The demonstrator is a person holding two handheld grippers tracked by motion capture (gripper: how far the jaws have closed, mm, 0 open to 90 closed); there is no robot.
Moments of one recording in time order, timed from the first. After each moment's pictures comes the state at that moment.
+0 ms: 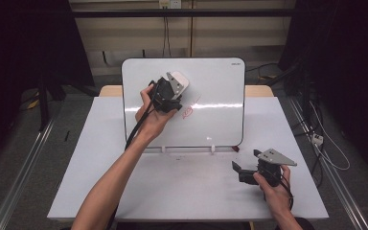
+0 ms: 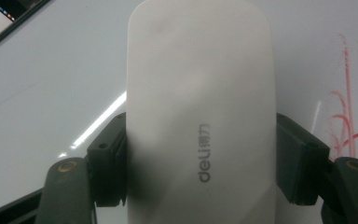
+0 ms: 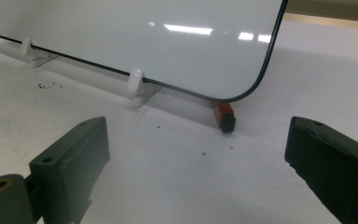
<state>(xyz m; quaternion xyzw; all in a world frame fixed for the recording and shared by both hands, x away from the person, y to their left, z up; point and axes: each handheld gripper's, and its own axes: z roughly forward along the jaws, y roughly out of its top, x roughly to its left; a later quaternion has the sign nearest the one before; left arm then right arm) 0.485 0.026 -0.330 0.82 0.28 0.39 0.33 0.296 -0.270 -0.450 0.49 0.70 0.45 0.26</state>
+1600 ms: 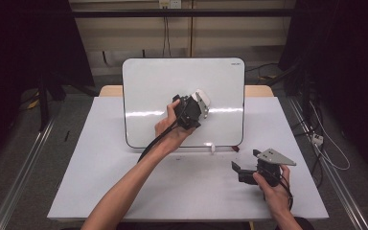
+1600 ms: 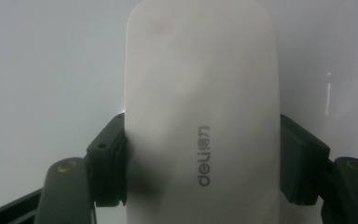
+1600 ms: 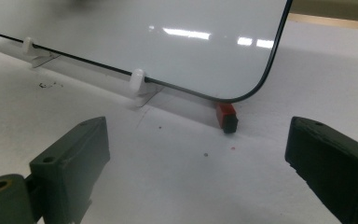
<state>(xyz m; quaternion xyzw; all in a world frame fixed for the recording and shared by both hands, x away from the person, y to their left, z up) 0.452 -0.032 -0.365 0.85 0.18 0.41 0.28 0.296 -0.269 -0.451 0.49 0.70 0.45 0.26</state>
